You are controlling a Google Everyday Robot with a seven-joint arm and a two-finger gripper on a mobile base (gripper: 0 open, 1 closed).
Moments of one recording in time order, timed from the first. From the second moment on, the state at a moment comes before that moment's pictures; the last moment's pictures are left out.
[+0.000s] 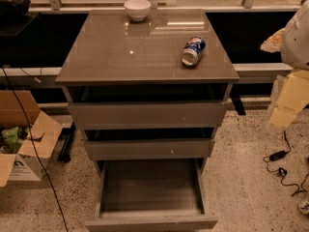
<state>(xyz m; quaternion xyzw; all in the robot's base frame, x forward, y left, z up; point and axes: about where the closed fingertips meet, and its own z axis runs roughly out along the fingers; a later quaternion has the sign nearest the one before) 0.438 -0.217 0.977 -0.60 0.78 -0.03 0.16</state>
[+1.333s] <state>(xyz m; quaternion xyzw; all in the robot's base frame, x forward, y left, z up) 0.442 -0.206 0.920 -0.60 0.79 0.01 0.16</state>
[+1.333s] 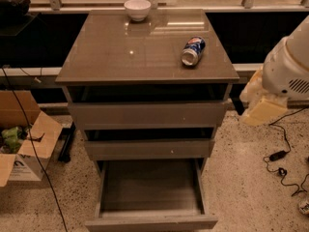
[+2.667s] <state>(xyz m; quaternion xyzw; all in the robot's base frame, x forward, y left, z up) 0.443 -0.221 0.752 -0.53 0.84 0.10 0.09</state>
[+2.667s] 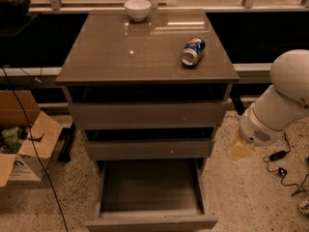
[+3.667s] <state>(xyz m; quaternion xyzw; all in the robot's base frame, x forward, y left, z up) 0.428 -0.195 0.593 -0.46 0.86 0.23 0.04</state>
